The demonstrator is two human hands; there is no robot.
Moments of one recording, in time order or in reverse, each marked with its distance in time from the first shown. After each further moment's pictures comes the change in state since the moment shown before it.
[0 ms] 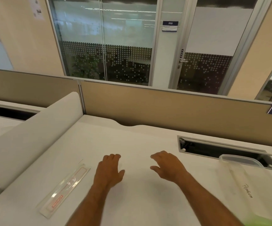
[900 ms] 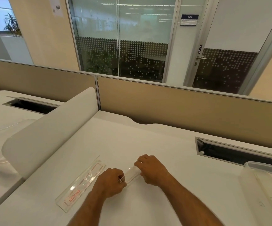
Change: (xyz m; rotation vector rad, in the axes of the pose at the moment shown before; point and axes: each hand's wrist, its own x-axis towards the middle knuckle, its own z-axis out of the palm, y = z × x) left_hand -0.034 -0.049 -0.016 -0.198 -0.236 -0.086; right_hand 0.064 -0.094 0.046 -0.127 -0.030 -0.325
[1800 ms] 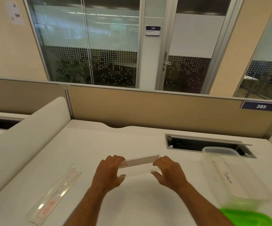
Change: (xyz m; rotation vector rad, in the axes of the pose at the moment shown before) left_hand 0.007 0.079 0.012 0.196 0.386 0.484; right_hand -0.156 0.056 -0.017 0.081 0.568 0.302
